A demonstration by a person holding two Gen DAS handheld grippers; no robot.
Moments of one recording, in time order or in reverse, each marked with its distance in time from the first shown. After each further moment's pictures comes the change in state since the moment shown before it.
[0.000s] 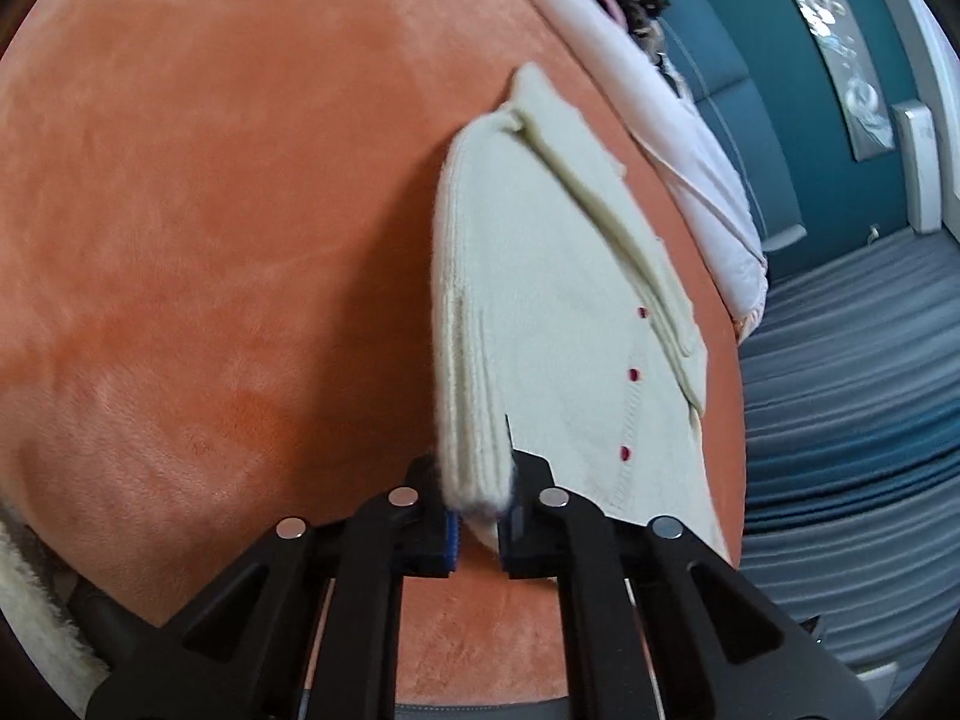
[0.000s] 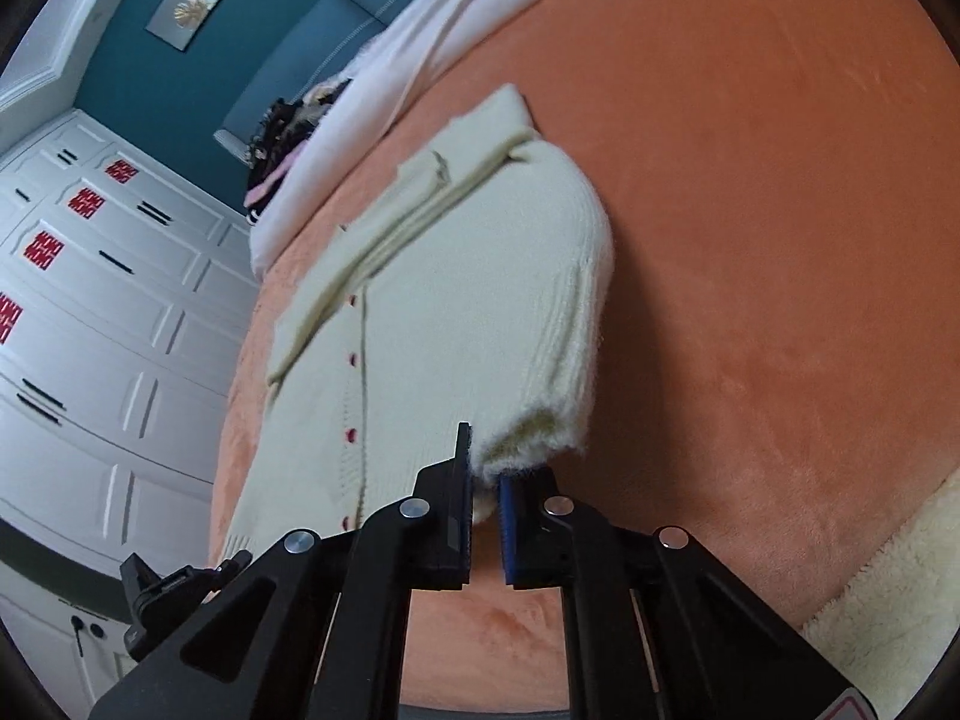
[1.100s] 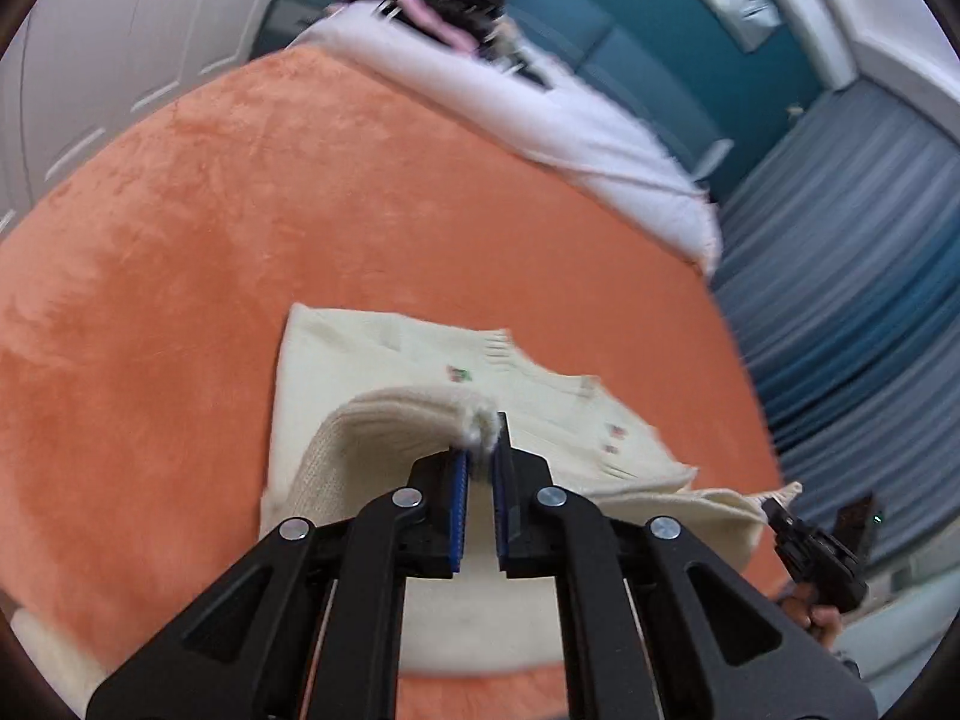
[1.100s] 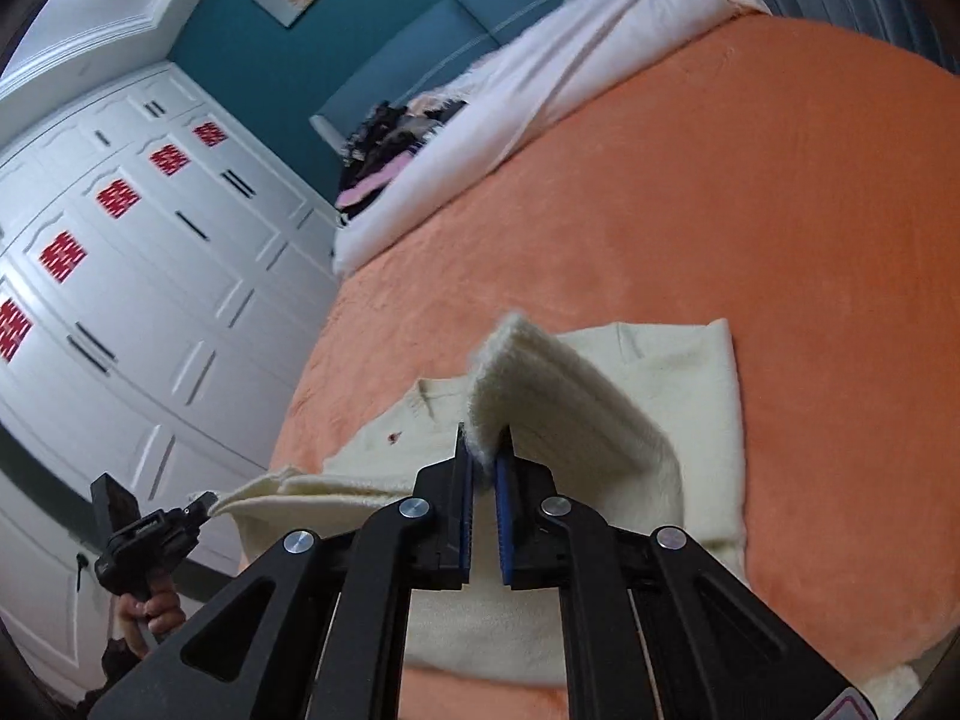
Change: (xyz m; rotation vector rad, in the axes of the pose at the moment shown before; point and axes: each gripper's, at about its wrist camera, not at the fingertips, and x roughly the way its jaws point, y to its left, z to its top) left arm -0.004 -0.097 0.110 0.370 0.001 0.026; right arm 0.040 0.062 0.105 -0.138 0.042 0.048
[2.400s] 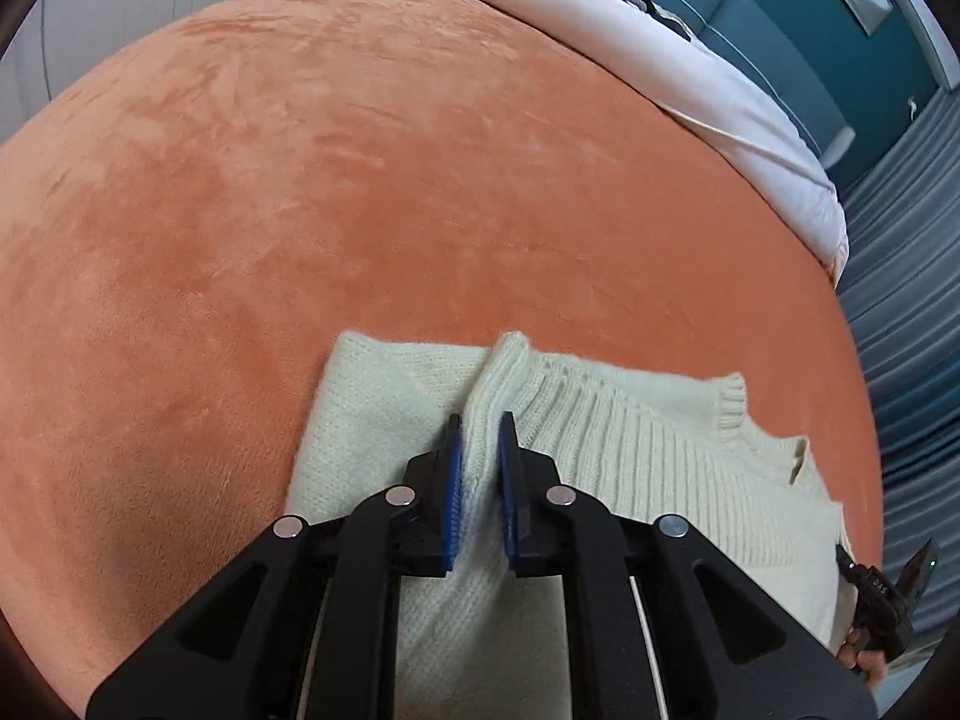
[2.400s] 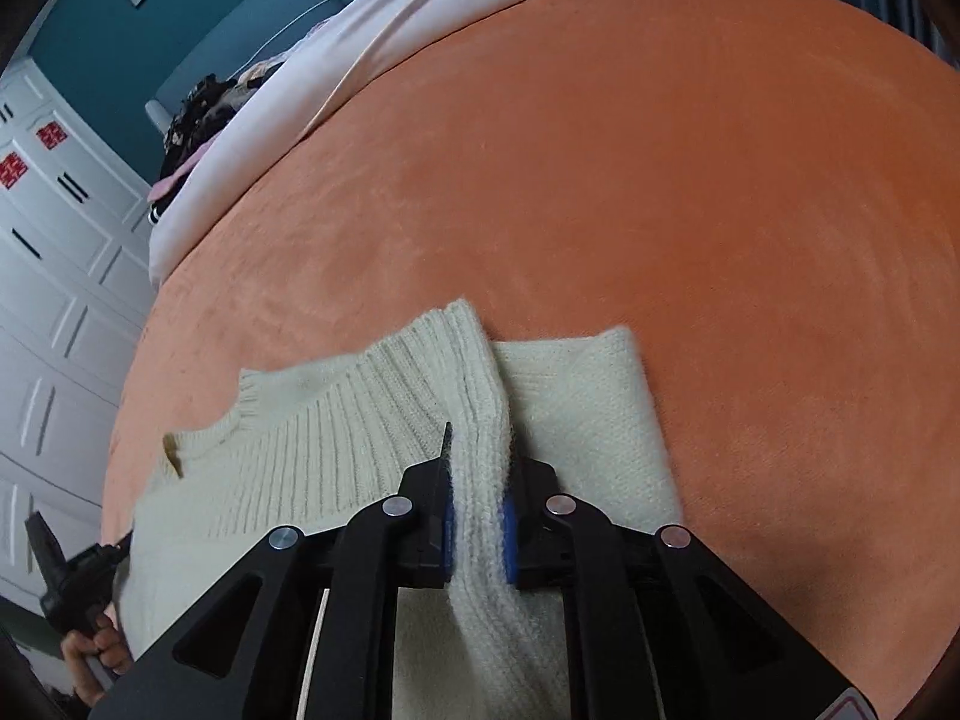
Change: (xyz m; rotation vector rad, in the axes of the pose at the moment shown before) left arm 0.148 0.073 0.031 -0.065 0.036 0.211; right arm 0.099 -0.092 0.027 0.084 0.010 -0.291
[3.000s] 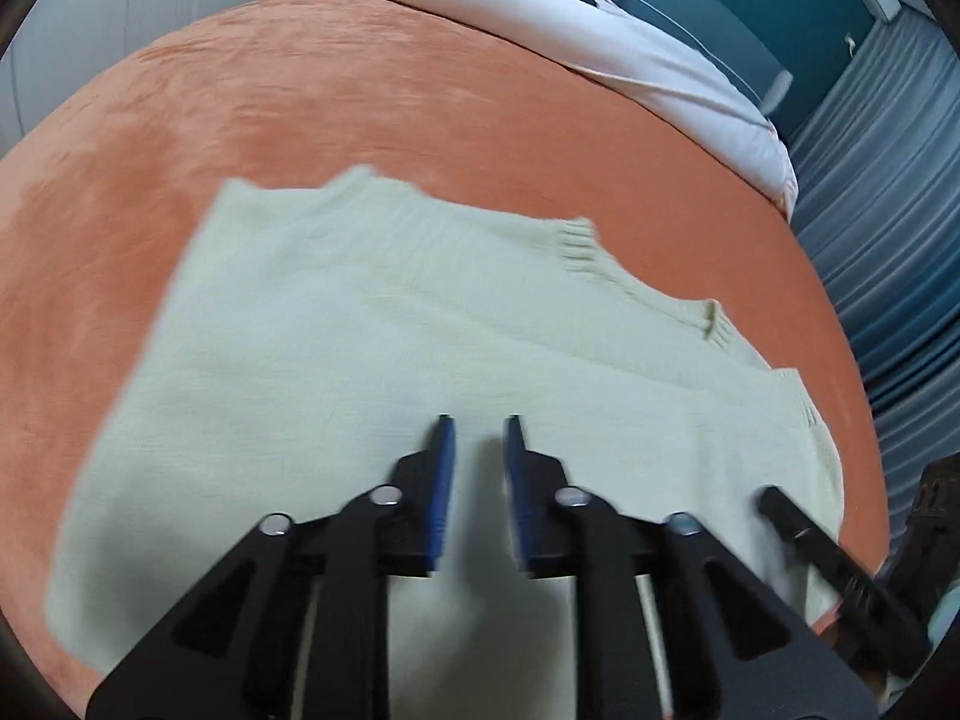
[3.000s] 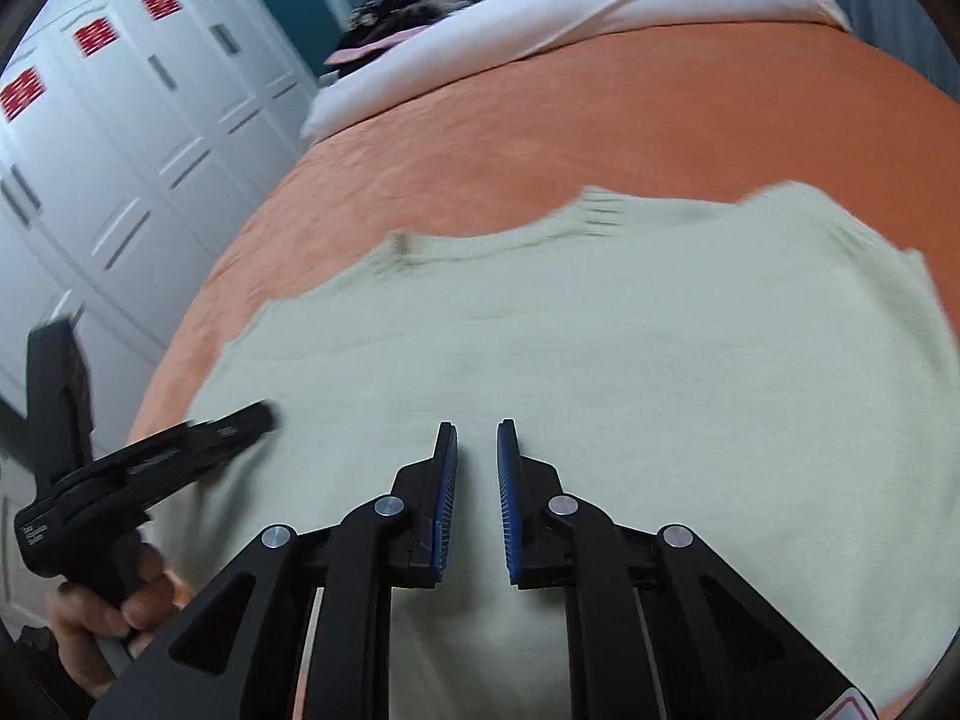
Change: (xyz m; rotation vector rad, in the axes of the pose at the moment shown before) left arm -0.049 -0.047 -0.087 0.126 -0.013 -0.012; right arm -0.036 0.077 -0.093 -0.260 0.054 0.099
